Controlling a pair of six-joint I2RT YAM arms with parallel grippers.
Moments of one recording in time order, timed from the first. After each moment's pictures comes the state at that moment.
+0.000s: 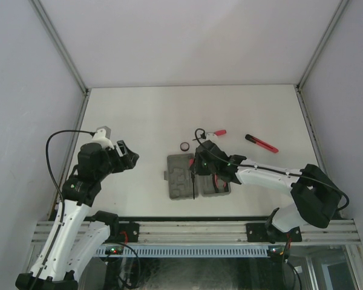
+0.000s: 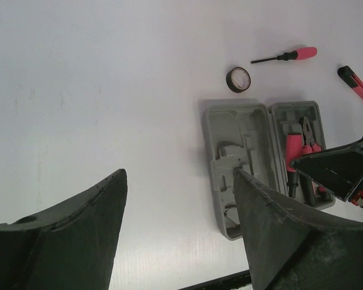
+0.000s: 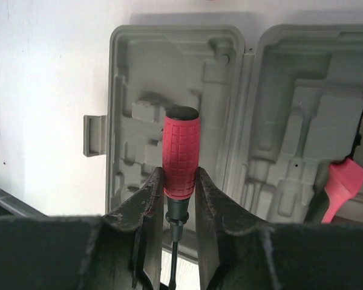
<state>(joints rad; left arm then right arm) -0.21 0.63 0.72 -0.61 0.09 -0.43 0.88 1.46 0.82 -0.17 0.13 0.79</state>
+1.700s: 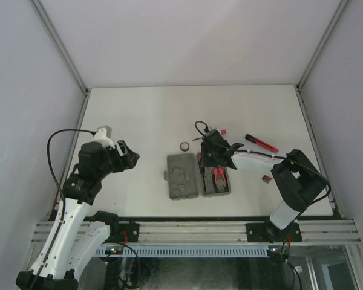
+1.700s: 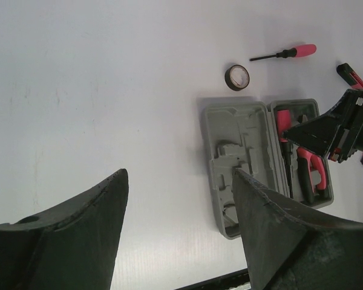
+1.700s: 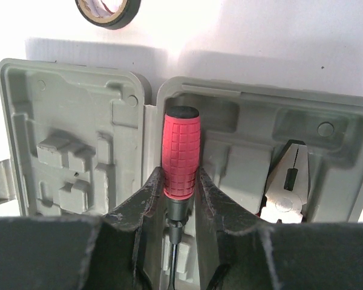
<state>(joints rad) -0.20 0.65 0.72 -0.60 0.11 -0.43 0.69 1.64 0.91 -0.22 0.04 0.59</state>
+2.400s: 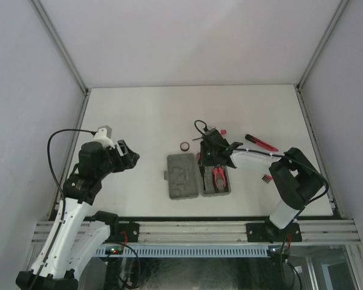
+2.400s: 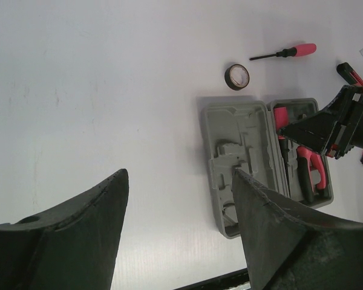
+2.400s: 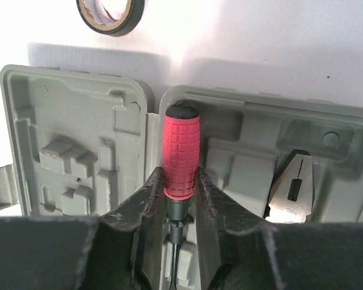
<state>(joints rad) -0.20 0.65 0.72 -0.60 0.11 -0.43 0.68 1.66 0.93 -0.21 0.03 0.59</state>
